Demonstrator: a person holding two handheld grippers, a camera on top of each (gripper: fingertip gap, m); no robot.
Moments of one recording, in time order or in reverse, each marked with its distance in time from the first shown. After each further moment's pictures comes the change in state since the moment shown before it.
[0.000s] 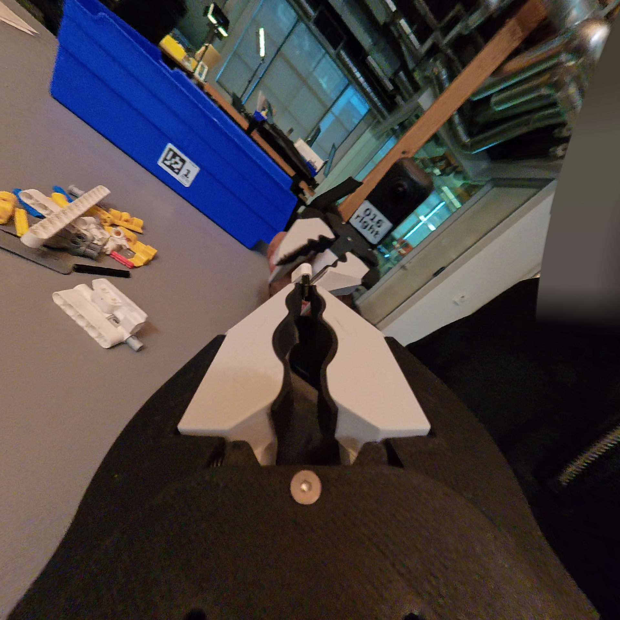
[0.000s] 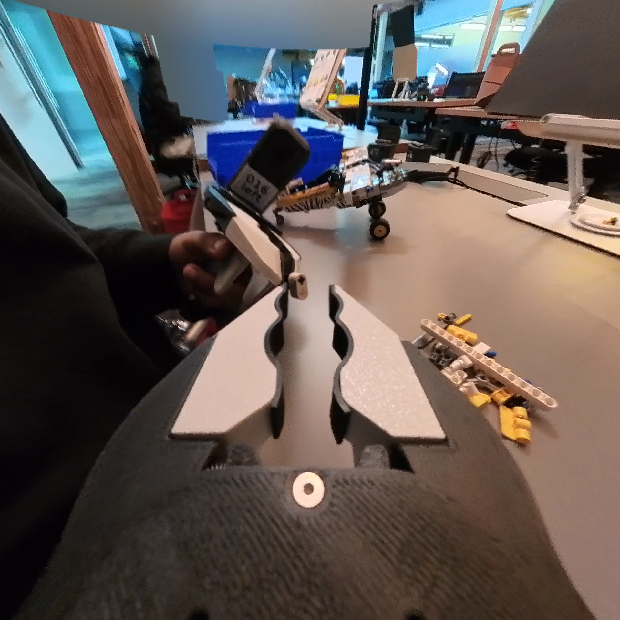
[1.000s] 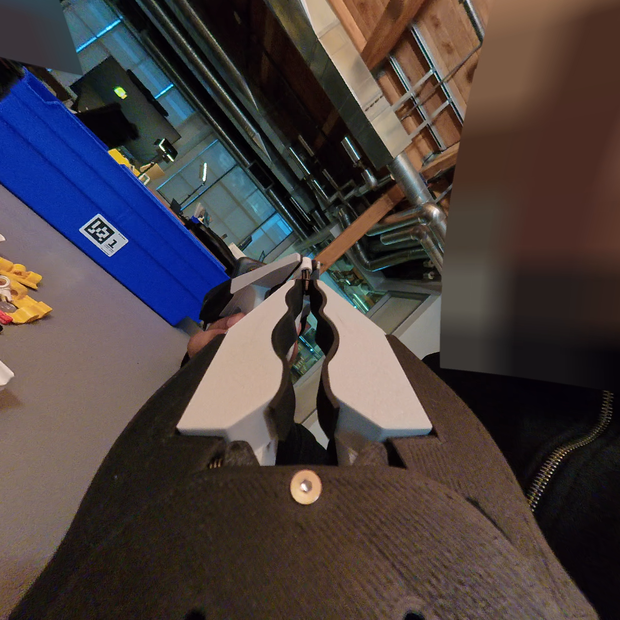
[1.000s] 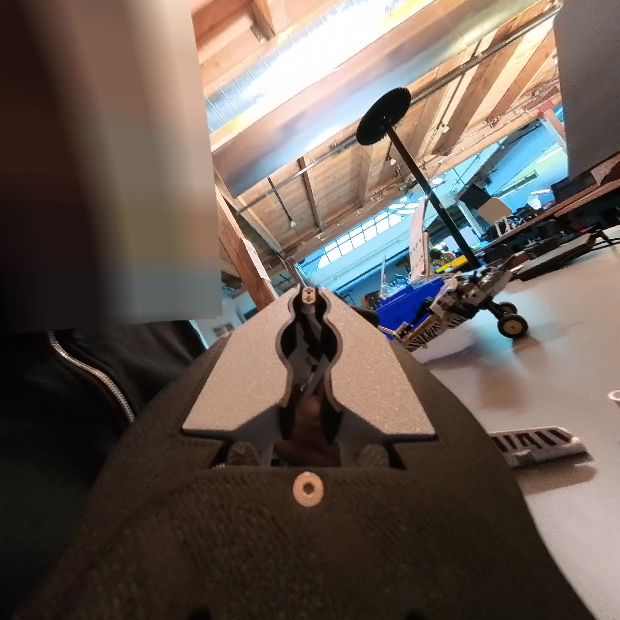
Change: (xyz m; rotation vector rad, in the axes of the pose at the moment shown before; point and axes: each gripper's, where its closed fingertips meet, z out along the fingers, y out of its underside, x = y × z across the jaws) left arm 0.035 -0.035 0.008 0.354 0.222 -0.162; right arm 0.000 -0.066 -0.012 0.664 -0.323 0.609
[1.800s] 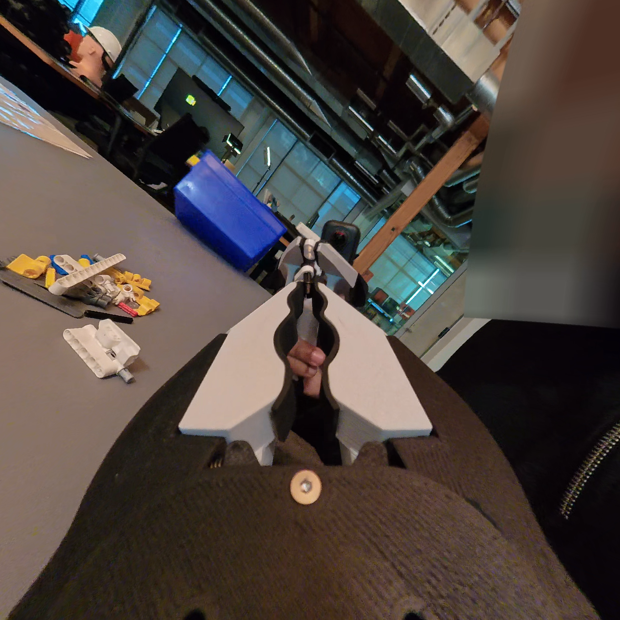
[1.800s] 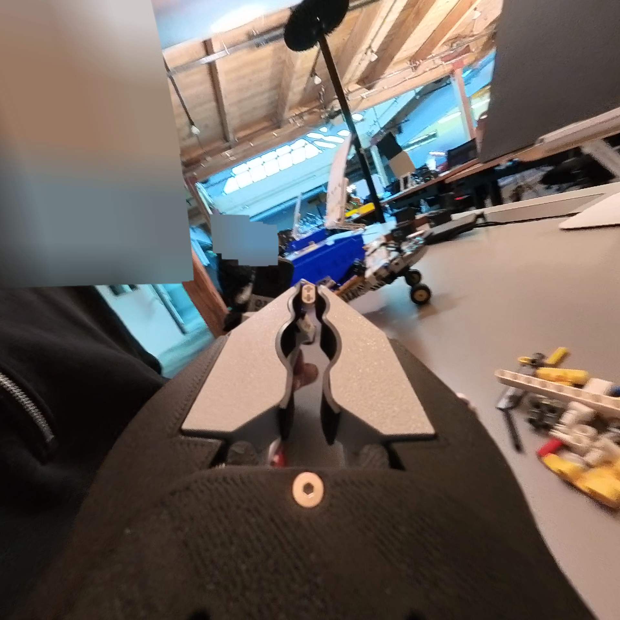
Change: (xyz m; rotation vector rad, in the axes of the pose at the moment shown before) left arm -0.012 -0.003 -0.027 -0.103 -0.194 0.238; right arm 0.018 0.016 0.009 -0.236 0.256 -0.225
